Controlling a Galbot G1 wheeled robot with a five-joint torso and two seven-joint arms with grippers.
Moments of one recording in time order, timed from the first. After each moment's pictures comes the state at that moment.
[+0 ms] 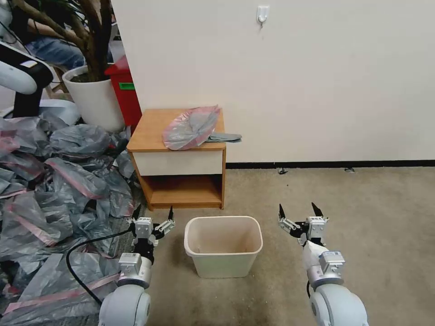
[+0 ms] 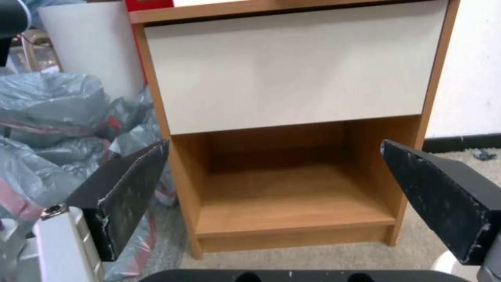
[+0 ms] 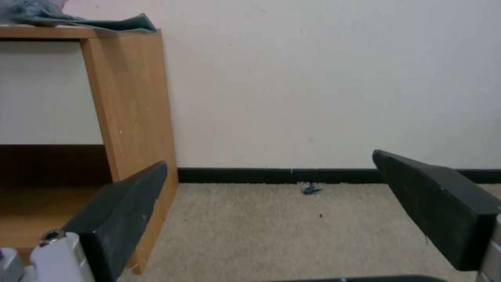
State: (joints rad) left arm 1.55 -1.50 -0.55 -2.00 0.00 0.00 0.00; right arm -1.55 1.50 0.55 2.00 0.00 0.00 0.00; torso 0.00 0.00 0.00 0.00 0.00
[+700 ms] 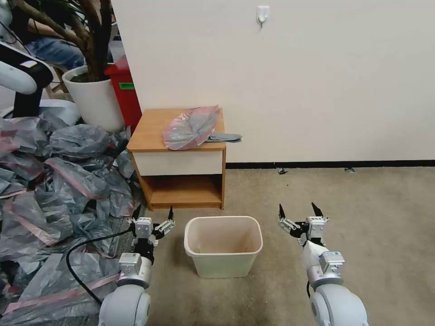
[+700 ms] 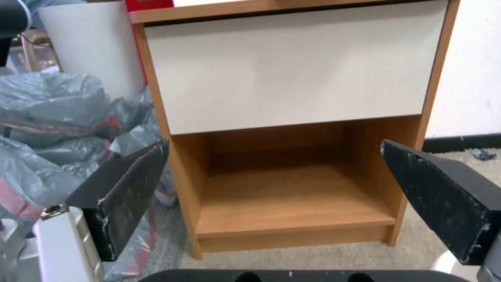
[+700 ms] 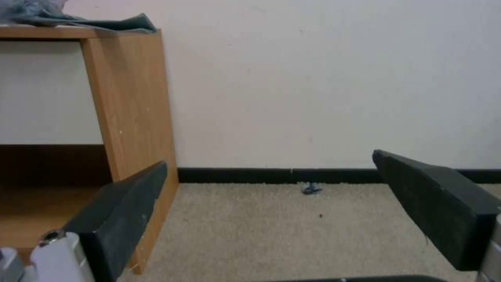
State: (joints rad) left arm 1.55 -1.50 -0.55 -2.00 0.00 0.00 0.00; right arm -1.55 1.50 0.55 2.00 0.00 0.00 0.00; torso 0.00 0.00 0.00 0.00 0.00
